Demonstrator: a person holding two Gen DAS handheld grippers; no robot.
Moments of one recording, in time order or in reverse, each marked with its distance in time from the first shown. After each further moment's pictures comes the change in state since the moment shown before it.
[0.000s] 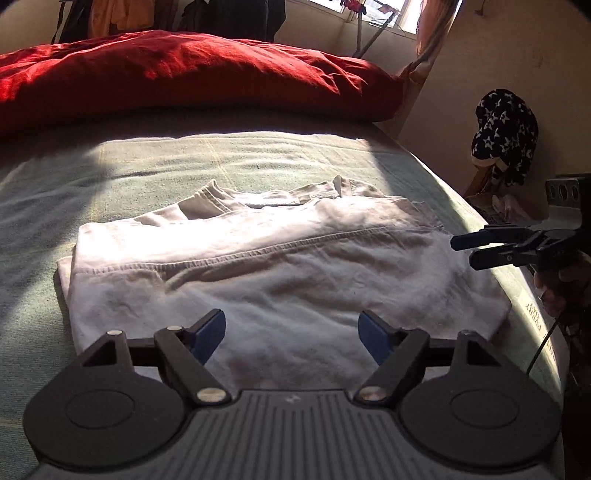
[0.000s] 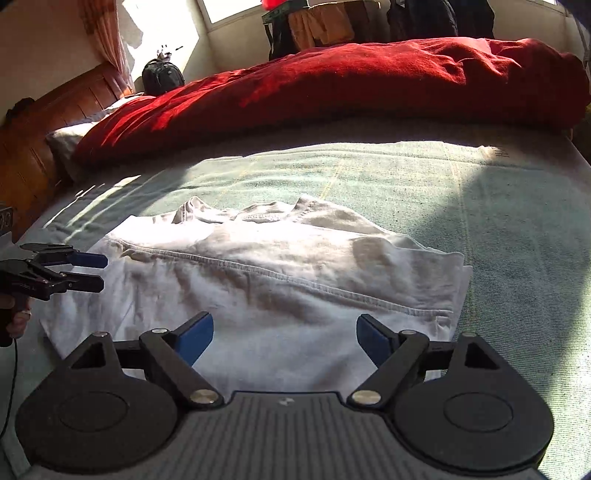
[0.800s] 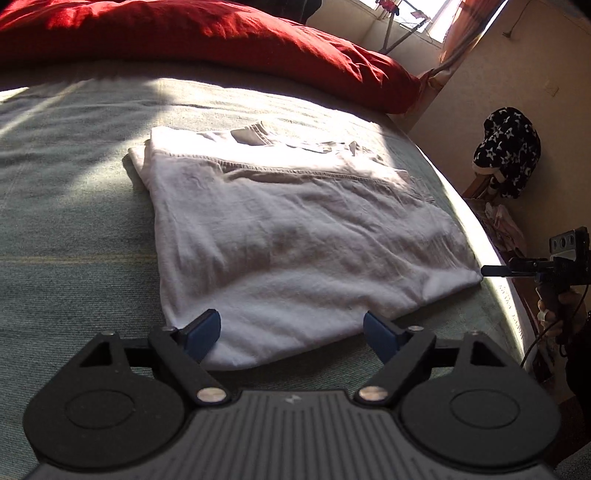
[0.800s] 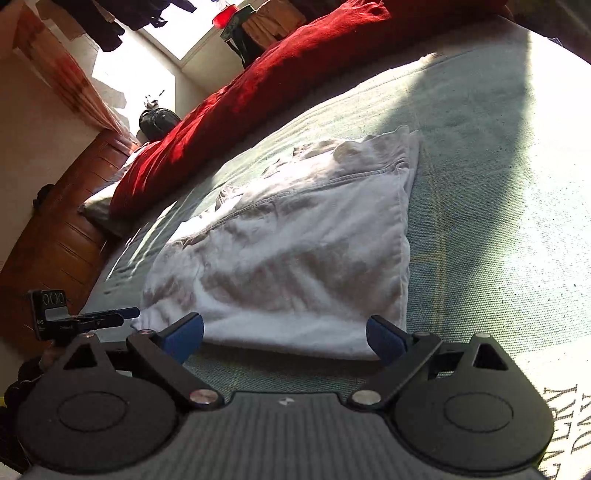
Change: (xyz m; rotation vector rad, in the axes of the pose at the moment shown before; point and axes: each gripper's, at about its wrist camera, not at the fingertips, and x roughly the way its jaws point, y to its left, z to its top) left arm -0.054 0.025 -0.068 -0.143 0.060 0.049; right arm -0.079 -0.030 -0.091 0.333 -0.018 0.052
